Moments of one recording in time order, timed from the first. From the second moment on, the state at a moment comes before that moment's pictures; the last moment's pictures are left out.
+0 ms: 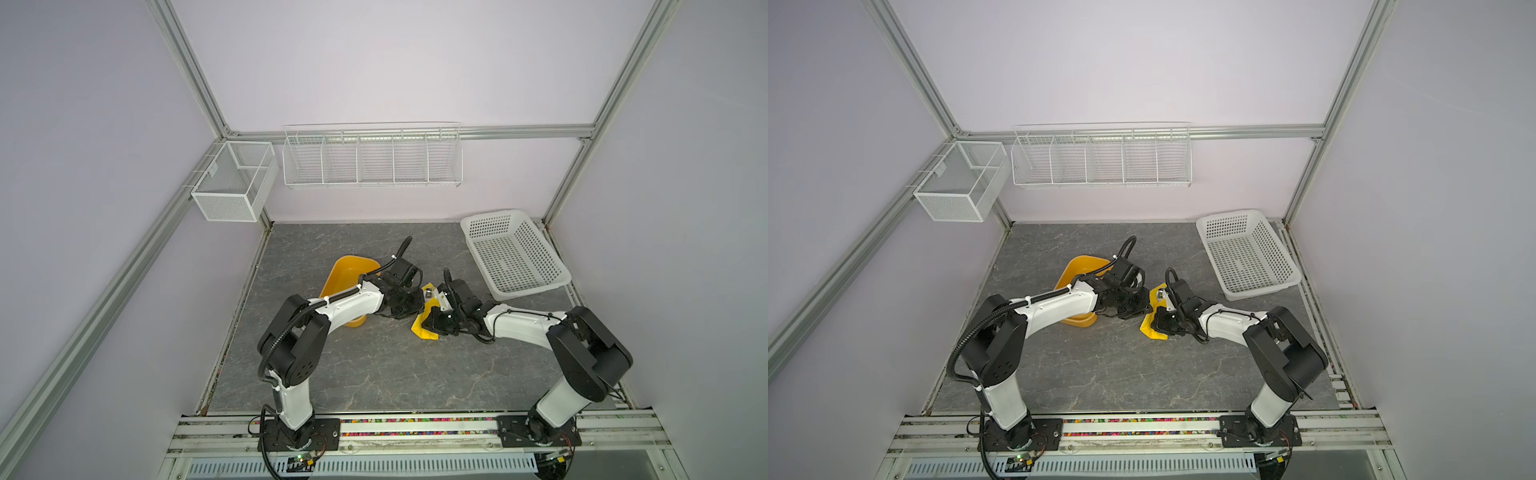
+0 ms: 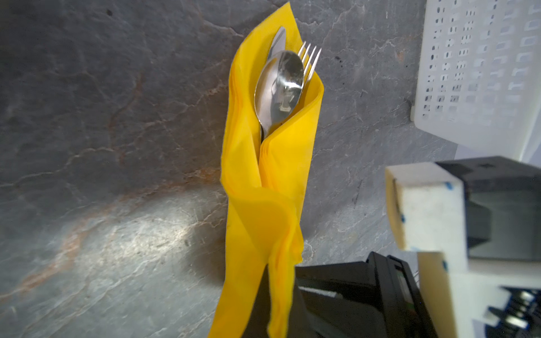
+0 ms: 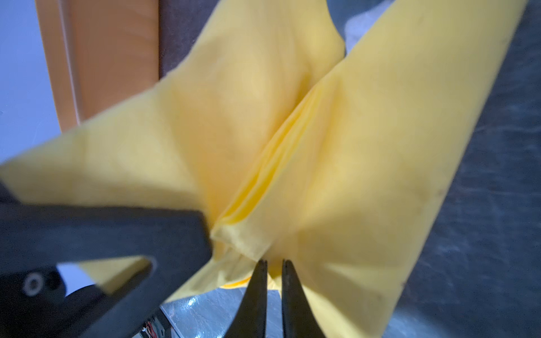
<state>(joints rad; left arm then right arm) -0.77 1.83 1.25 -0.42 0.31 -0.86 0.65 1.66 0.81 -0.10 -0.37 0.80</state>
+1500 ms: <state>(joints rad) -0.79 1.92 1.30 -0.39 0.34 -0.95 0.58 1.58 0.64 0.02 -0.37 0.87</state>
